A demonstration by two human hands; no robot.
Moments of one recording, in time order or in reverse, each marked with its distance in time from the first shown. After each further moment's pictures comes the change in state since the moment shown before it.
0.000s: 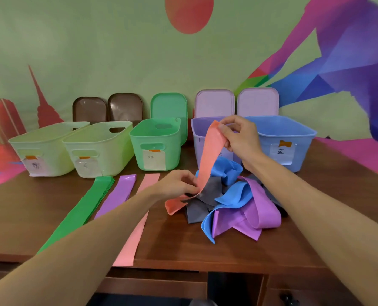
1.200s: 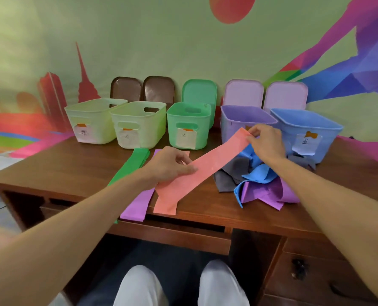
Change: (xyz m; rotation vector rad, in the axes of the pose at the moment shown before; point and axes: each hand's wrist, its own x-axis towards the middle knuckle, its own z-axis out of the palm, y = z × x) left_hand -0.124 -0.008 -0.058 0.151 0.205 0.010; right_hand -0.032 0.029 0.012 -0.684 -0.018 -0.030
